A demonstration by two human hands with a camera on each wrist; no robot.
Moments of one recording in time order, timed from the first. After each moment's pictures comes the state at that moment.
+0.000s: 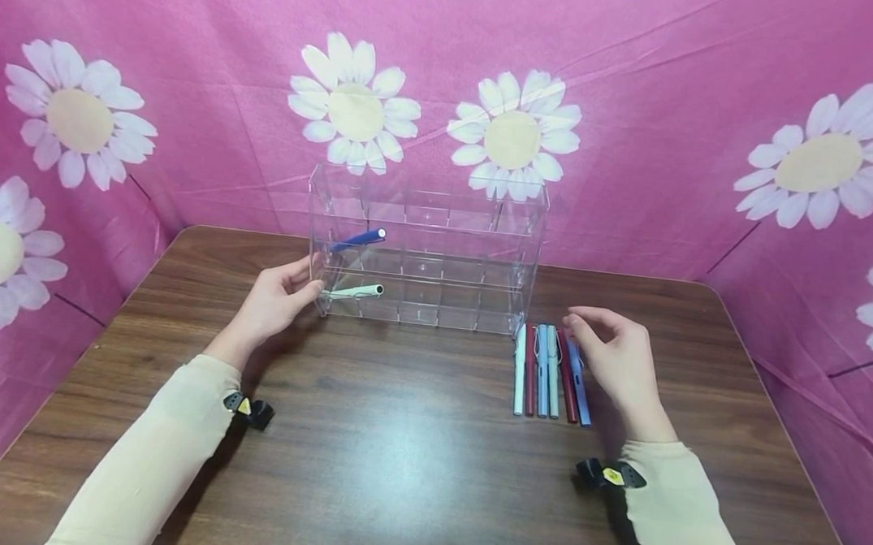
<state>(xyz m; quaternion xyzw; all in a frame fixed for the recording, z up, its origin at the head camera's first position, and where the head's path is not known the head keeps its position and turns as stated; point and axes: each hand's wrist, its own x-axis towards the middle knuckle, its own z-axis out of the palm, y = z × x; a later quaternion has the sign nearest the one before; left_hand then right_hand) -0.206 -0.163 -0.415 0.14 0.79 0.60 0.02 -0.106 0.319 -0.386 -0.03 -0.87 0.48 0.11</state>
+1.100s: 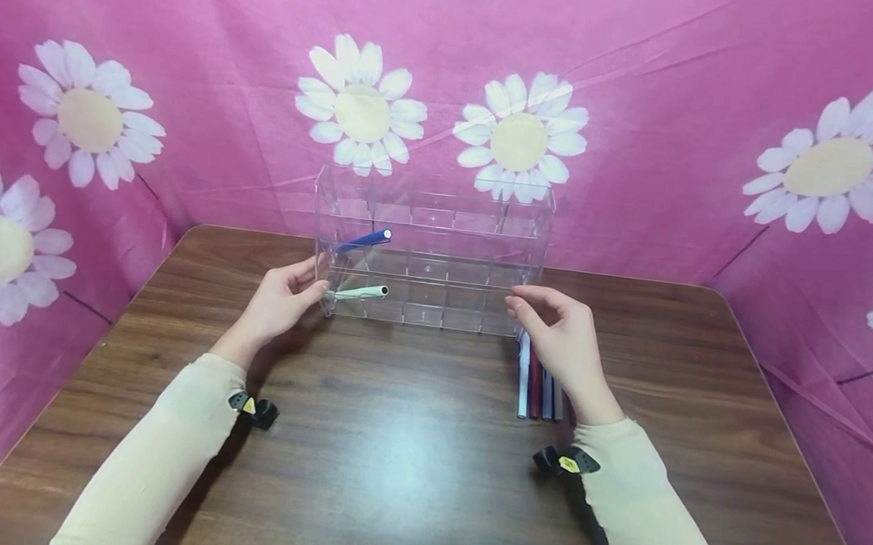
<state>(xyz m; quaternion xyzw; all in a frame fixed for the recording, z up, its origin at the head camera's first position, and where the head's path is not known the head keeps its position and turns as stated) -0.206 -0.163 -0.415 0.13 0.80 0.59 0.02 -0.124 0.245 -0.367 0.07 -0.82 0.55 0.11</state>
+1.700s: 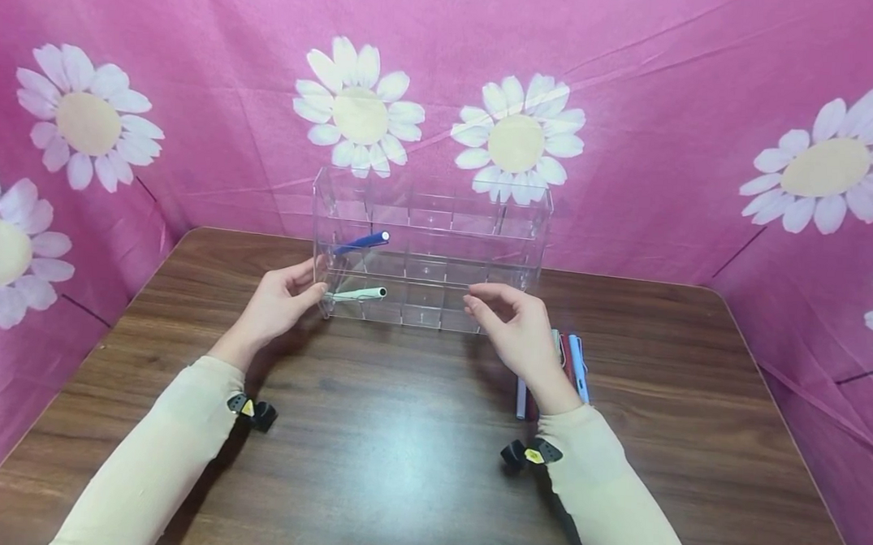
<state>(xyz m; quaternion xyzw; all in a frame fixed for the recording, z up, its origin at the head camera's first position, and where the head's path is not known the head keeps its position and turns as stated) -0.205 -0.162 -0.414 0.13 0.79 0.60 0.02 -0.136 0.206 -0.373 0.10 -0.81 0.58 0.08</state>
